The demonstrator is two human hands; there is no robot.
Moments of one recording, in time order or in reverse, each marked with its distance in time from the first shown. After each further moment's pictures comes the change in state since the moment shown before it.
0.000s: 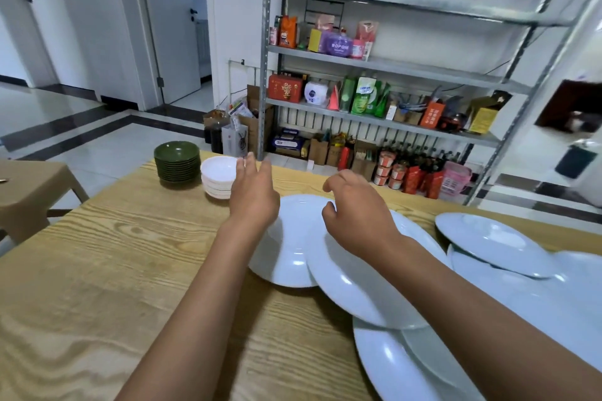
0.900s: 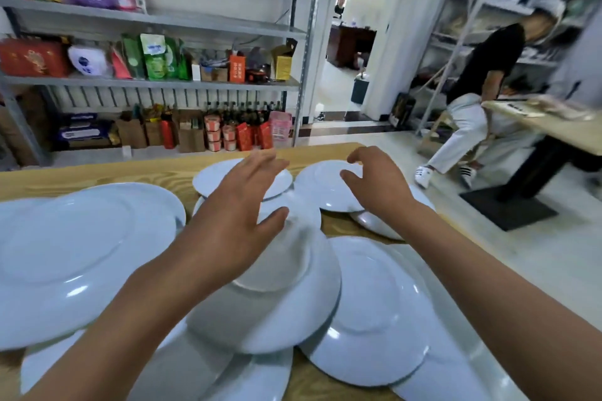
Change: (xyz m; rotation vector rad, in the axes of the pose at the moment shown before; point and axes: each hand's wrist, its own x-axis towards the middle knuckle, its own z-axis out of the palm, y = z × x) left_hand -0.194 0.284 0.071 -0.363 -0.384 0.870; right_hand -0.223 0.322 -0.152 -0.102 0.162 0.737
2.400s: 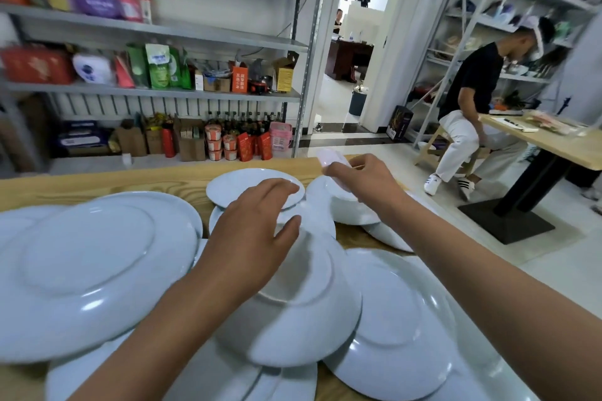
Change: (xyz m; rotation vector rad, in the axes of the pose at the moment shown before) left_hand -0.003 -0.019 0.014 0.007 0.096 0.009; right_hand 0.004 -0.051 -0.003 0.540 -0.107 0.389
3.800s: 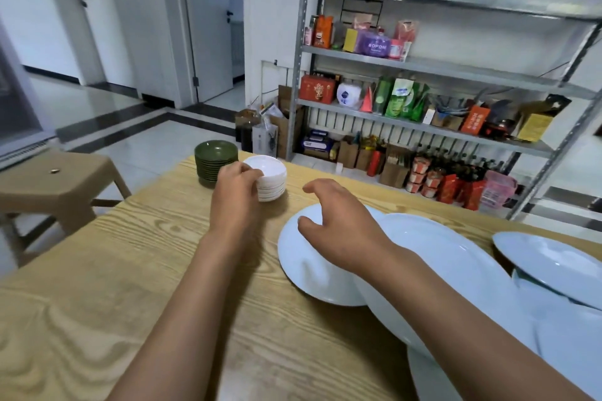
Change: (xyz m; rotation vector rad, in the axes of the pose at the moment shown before) left_hand -0.171 -0.306 -0.259 0.491 0.572 -0.674; right_hand -0.212 -0.204 0.335 -0.321 -0.611 -1.001
